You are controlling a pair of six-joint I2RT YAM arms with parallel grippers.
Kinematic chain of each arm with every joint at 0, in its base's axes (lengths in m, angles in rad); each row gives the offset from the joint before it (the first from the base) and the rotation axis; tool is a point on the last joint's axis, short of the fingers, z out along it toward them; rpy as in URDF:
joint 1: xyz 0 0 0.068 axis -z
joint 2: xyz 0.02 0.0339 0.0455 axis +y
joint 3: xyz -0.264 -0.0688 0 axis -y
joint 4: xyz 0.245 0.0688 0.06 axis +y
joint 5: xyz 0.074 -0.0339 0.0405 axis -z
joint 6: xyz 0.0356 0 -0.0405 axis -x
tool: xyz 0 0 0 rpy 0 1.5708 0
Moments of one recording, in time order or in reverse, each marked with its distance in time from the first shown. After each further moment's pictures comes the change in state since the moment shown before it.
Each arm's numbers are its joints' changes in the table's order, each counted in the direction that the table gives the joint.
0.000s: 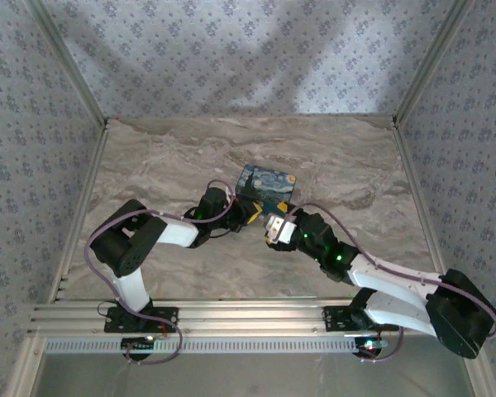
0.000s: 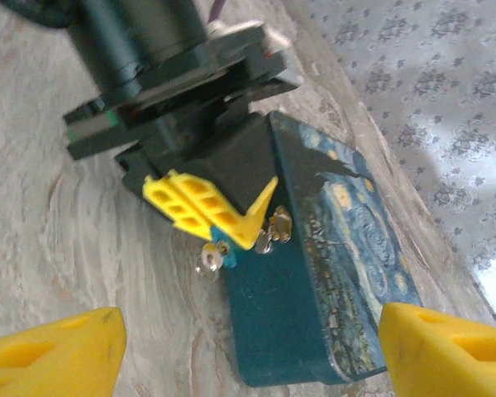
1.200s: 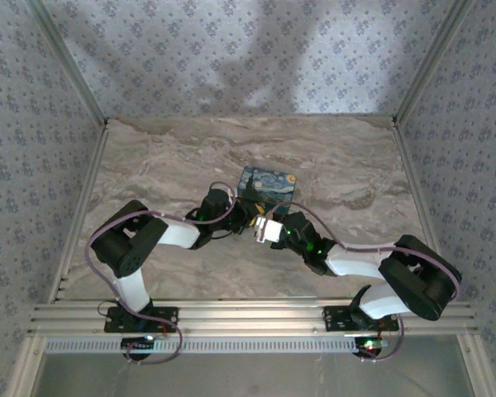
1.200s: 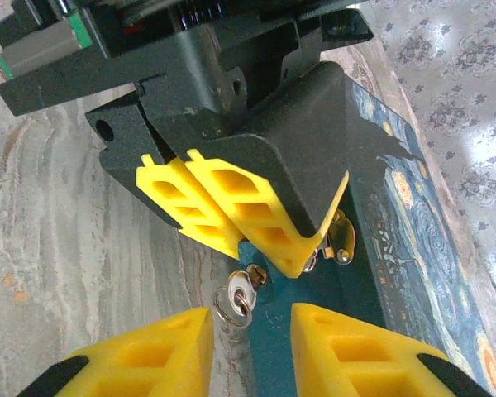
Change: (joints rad) left arm 0.023 0.000 0.000 0.000 -0.003 0.027; right arm -0.002 0.325 0.035 -0.213 0.051 0.051
